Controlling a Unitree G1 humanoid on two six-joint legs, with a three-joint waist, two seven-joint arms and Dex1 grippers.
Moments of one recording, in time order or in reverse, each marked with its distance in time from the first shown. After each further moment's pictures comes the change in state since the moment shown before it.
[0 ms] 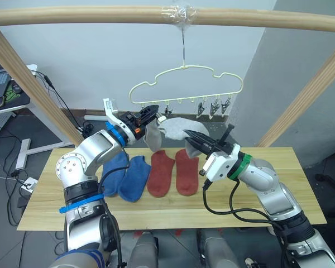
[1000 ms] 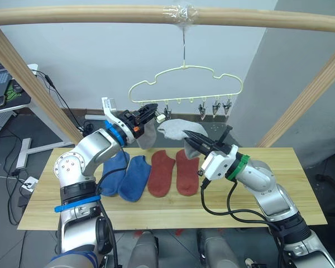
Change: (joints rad) left arm 0.018 0.047 -0.059 0.003 -0.076 -0.068 0.000; right arm 0.008 0.026 0.000 0.020 -0.001 0.009 0.000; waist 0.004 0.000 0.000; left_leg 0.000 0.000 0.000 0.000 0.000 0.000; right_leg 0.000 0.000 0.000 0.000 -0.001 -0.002
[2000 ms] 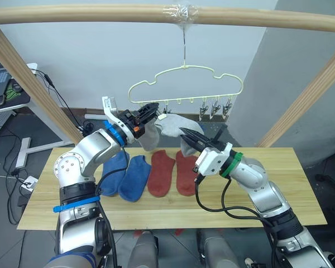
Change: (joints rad) left arm 0.010 0.019 -0.023 -0.012 -0.041 -0.006 -0.019; right arm -0.041 0.050 0.014 0.070 -0.032 -0.001 -0.023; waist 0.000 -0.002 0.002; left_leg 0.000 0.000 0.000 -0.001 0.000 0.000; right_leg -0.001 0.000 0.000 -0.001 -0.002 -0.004
